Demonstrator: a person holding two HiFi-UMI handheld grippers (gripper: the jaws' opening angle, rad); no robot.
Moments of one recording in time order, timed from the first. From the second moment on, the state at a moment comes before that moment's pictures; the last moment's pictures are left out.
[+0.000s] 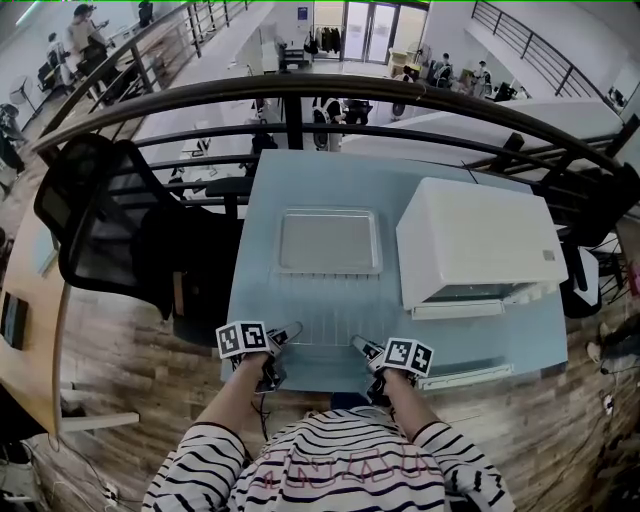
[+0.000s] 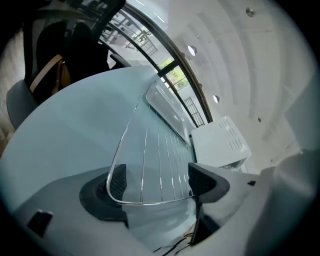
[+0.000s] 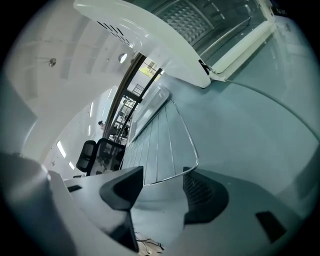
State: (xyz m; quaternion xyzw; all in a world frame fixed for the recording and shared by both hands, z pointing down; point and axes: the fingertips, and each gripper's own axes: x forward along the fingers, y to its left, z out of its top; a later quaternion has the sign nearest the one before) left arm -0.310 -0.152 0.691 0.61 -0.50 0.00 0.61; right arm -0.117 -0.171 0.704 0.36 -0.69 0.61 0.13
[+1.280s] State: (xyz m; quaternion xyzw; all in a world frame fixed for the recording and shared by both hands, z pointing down) left arm -0.352 -0.134 0.686 0.68 -0.58 0.19 0.41; right arm -0.104 -0.171 0.711 0.39 -0.72 0.54 0.18
